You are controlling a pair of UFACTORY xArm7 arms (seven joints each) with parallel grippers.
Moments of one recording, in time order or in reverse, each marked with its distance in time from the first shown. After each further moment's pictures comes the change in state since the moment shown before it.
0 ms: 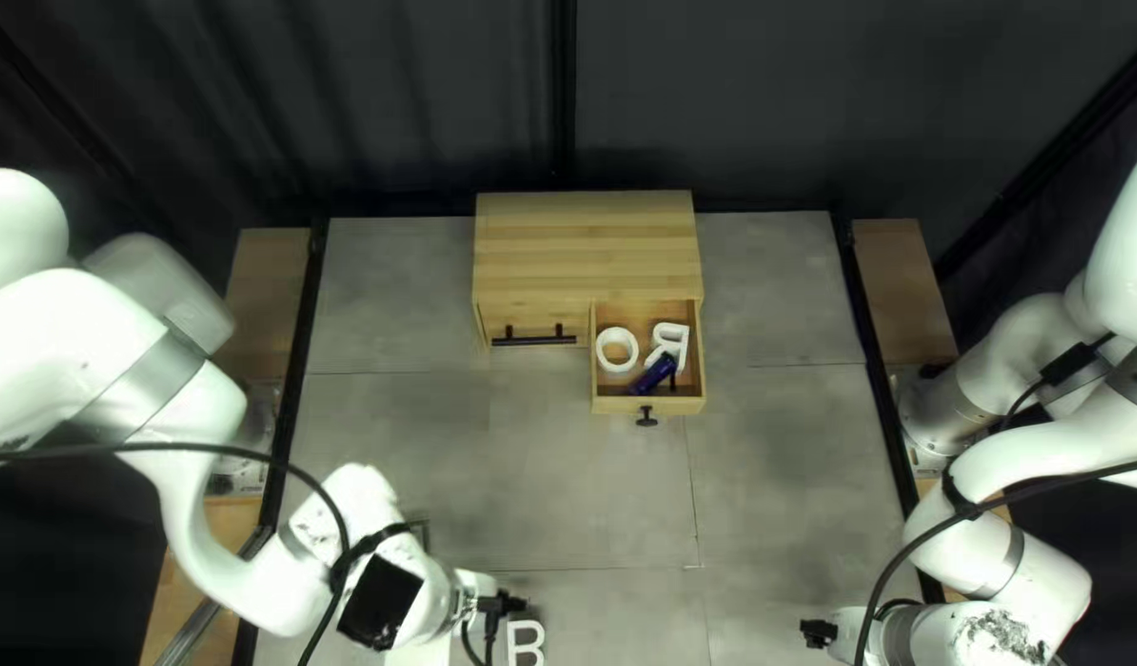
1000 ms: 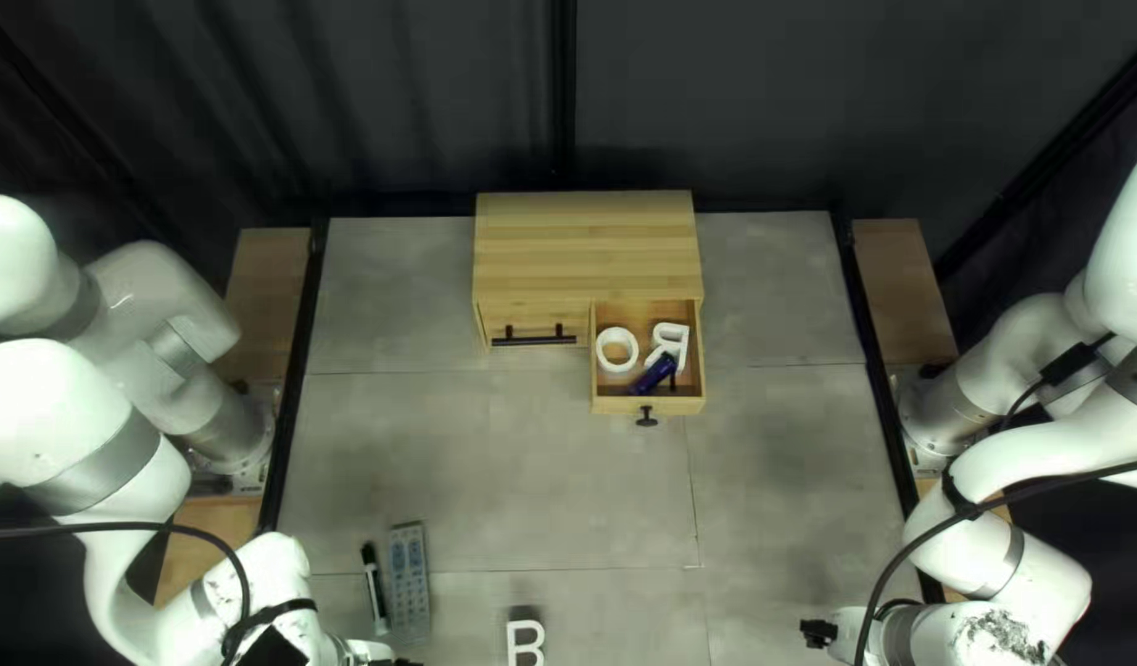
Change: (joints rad) left arm -0.091 0.011 -0.114 -0.153 -0.209 -0.180 -0.067; right arm 0.000 0.000 0.000 0.000 0.000 0.000 0.000
